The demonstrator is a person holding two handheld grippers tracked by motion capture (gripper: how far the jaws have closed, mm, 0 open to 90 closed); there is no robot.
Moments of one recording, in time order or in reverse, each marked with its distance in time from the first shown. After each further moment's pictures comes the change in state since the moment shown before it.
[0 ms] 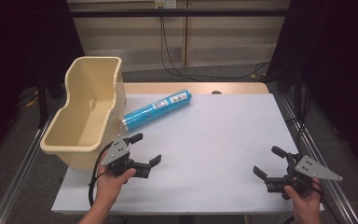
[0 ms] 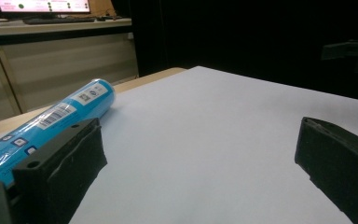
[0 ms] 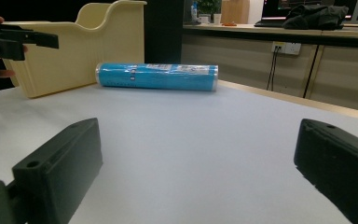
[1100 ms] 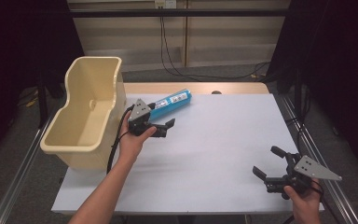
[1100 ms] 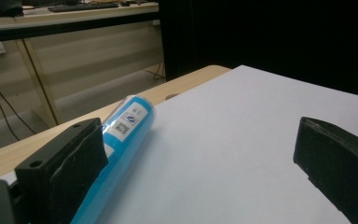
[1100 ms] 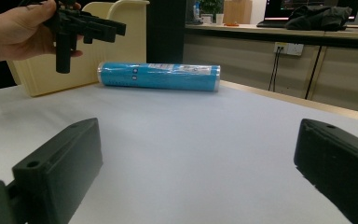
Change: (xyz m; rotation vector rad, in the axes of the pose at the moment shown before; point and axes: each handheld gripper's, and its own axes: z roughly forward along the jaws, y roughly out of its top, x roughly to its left) left arm 0.055 0.038 0.094 0.084 0.095 0.012; right arm 0.000 0.000 0.001 0.003 0.007 -0.006
